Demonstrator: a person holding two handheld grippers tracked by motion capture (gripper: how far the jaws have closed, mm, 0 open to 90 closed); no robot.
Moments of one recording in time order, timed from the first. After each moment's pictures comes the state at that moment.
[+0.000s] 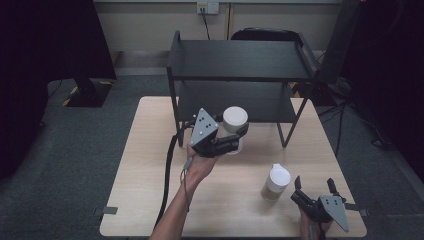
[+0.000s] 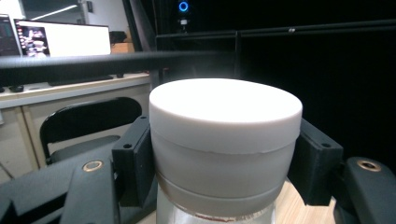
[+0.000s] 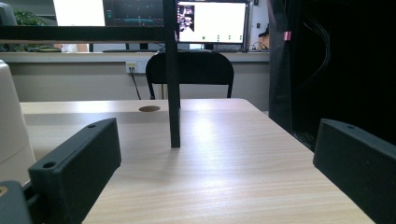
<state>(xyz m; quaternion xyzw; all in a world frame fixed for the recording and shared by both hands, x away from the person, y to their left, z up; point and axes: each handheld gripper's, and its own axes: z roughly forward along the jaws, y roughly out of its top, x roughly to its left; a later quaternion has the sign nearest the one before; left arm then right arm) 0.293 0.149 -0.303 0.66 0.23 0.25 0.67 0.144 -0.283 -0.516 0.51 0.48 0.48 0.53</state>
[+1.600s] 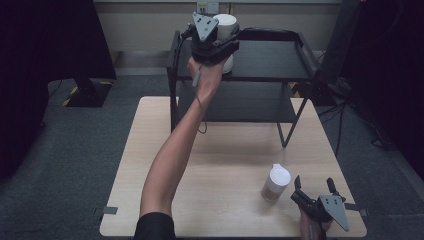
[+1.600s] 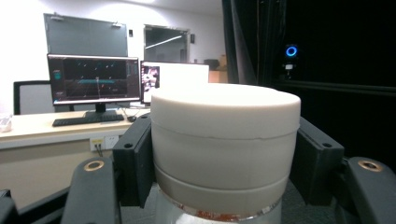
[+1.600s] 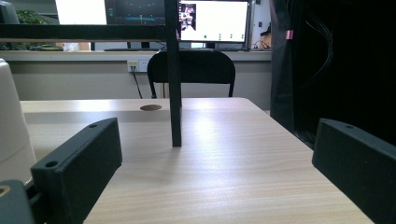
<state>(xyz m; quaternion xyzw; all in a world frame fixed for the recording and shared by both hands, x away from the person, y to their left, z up) 0.391 0.092 -0.193 0.55 0.36 0.39 0.64 0.145 -0.284 -0.515 0.51 0.48 0.48 0.53</state>
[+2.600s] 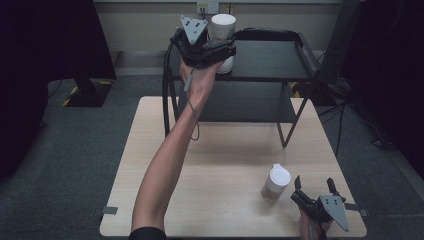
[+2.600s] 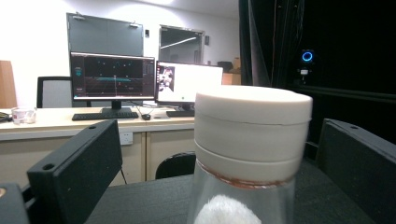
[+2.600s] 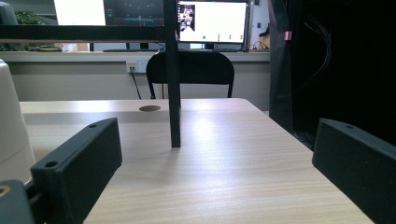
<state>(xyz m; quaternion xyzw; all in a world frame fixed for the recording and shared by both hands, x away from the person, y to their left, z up) 0.367 0.106 -0.193 0.54 0.38 0.40 0.64 0.145 -0.283 -0.515 0.51 0.48 0.48 0.53</state>
